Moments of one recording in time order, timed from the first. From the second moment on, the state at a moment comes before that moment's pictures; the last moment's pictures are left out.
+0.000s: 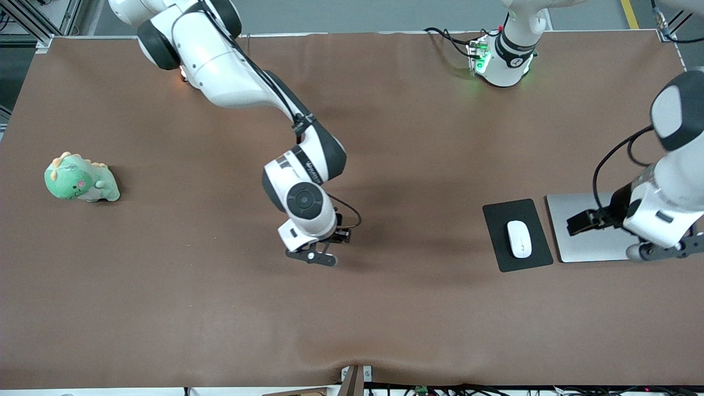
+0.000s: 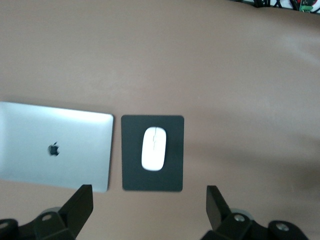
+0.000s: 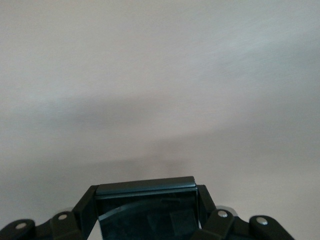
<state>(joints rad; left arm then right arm) 0.07 0.31 -0.20 -1.36 0.08 1.71 -0.27 0.60 0.94 -0.04 -1.02 0.08 1.91 0.76</state>
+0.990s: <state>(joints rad) 0.06 0.04 -0.13 -1.42 0.03 1.45 -0.12 0.28 0.71 -0.05 -1.30 0.08 1.91 0.41</state>
